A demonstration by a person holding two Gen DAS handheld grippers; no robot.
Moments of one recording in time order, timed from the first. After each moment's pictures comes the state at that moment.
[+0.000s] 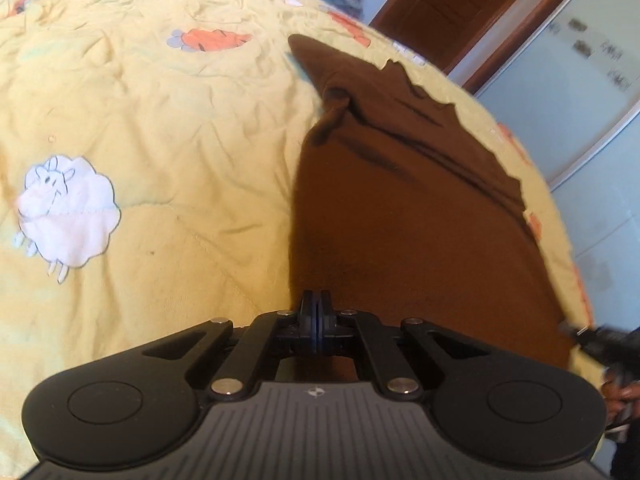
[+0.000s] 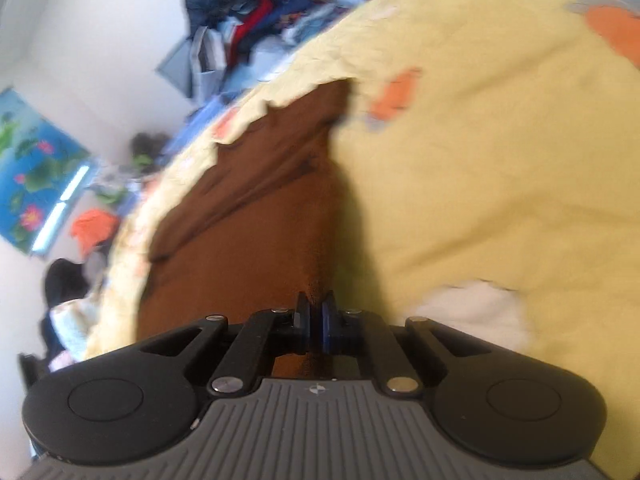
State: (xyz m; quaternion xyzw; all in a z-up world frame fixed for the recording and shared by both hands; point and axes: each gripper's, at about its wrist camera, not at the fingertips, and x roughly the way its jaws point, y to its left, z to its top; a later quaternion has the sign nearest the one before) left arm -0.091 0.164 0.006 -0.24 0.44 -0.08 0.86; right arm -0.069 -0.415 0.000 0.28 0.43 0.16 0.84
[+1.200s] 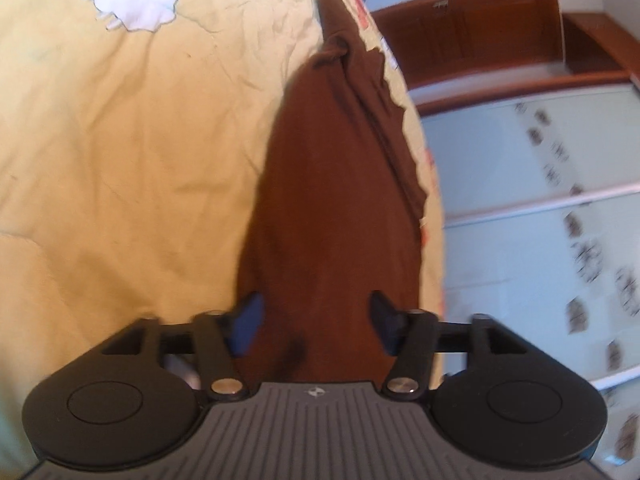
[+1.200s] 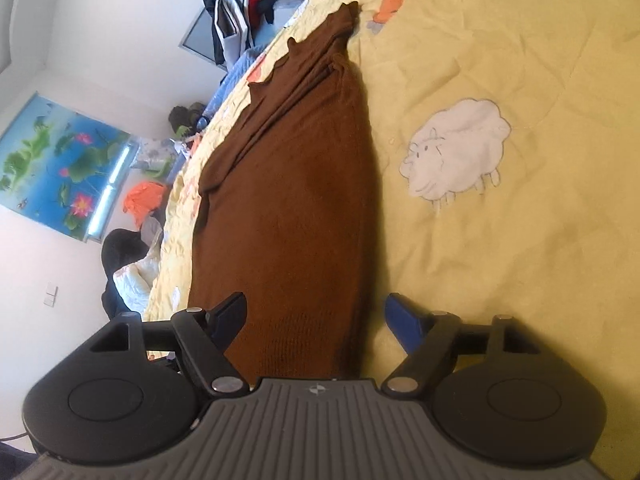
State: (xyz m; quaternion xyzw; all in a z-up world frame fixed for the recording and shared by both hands) left arm -0.160 0.193 -0.026 -0.49 0.44 -0.17 0.73; right arm -0.140 -0.417 -0.011 0.35 0.47 0.24 0.77
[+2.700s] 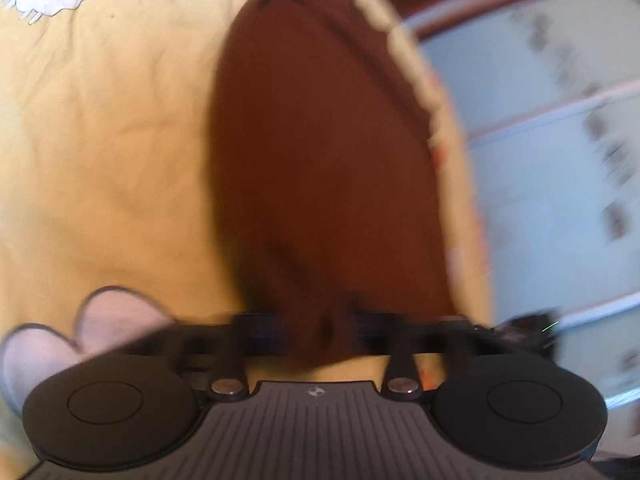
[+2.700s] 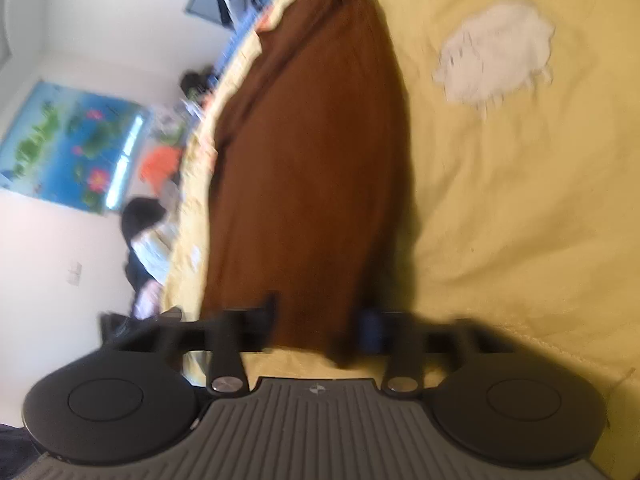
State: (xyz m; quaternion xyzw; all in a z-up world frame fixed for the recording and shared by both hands) left arm -0.153 0.144 -0.015 -0.33 0.53 -0.20 0.76; right arm -0.142 -0.395 -0.034 0.35 0.53 0.28 0.72
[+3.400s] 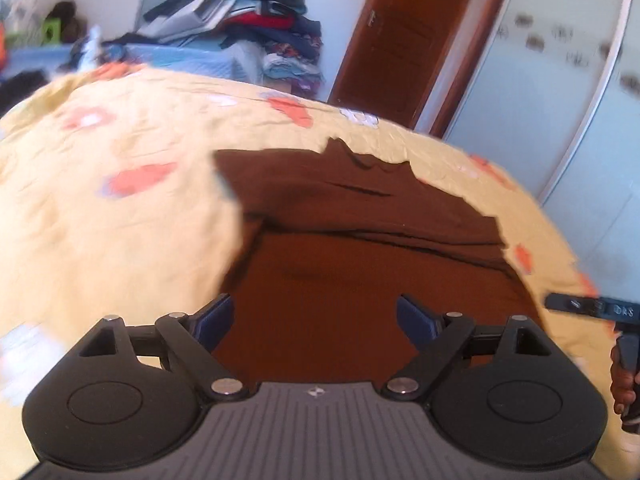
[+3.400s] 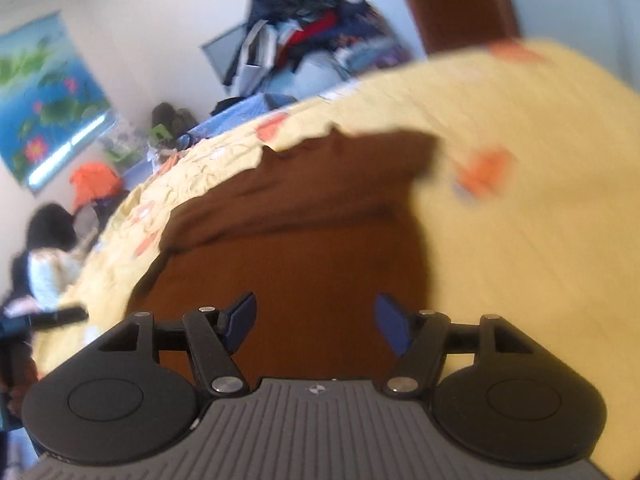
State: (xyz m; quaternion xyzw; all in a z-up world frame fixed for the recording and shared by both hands) left arm -0.037 0.083 0.055 -0.11 0.35 -0.08 0.93; right arm -0.036 -0.318 0.047 0.12 0.36 0.20 0.90
